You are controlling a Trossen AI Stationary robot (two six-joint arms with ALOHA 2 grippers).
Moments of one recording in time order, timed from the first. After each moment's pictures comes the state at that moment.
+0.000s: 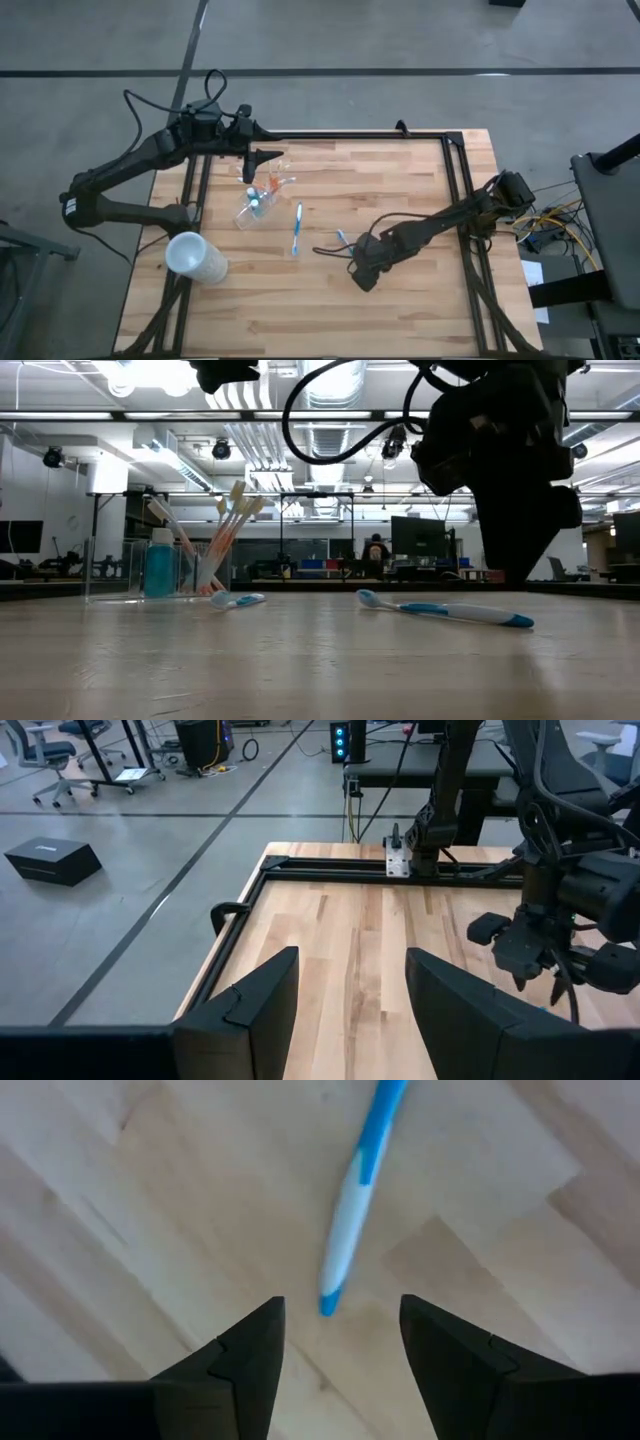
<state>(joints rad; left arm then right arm) 0.46 1.01 1.17 -0.42 0.27 0.16 0.32 1.72 1.05 -0.59 -0.09 1.16</state>
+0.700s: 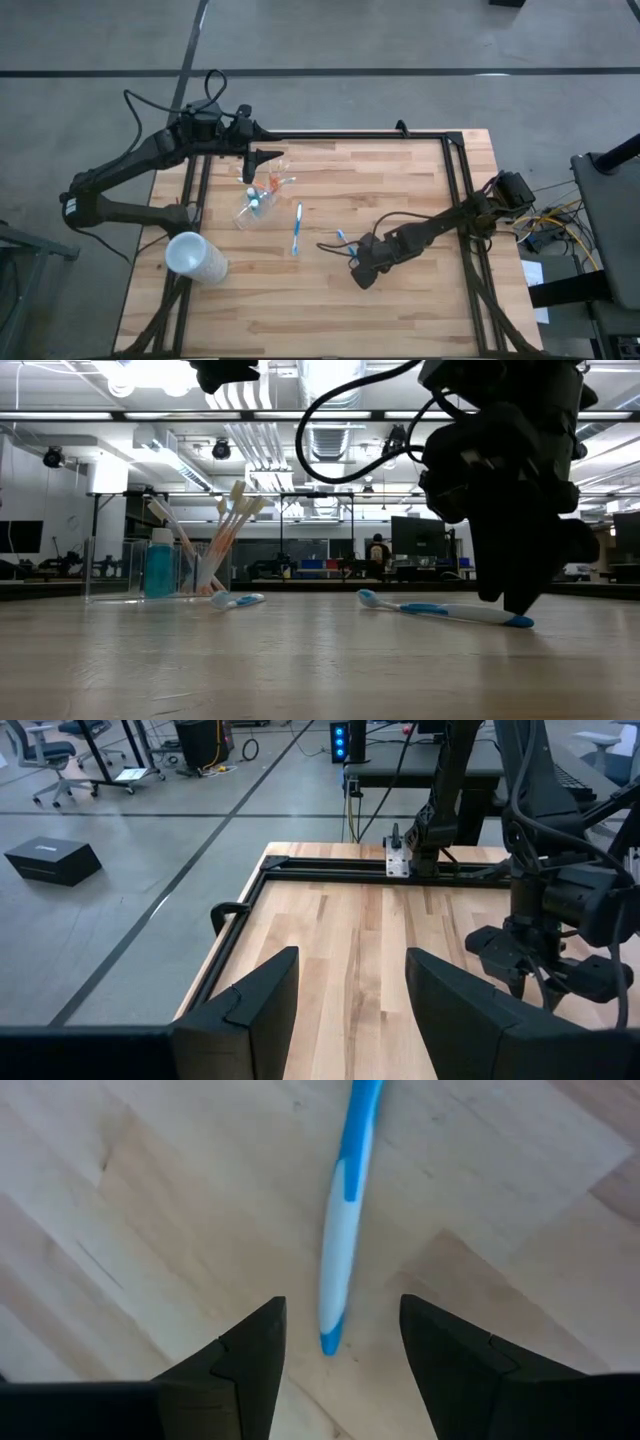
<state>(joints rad) 0.46 1.01 1.17 -0.42 0.27 0.16 0.33 1.72 0.91 -0.36 -0.08 1.29</state>
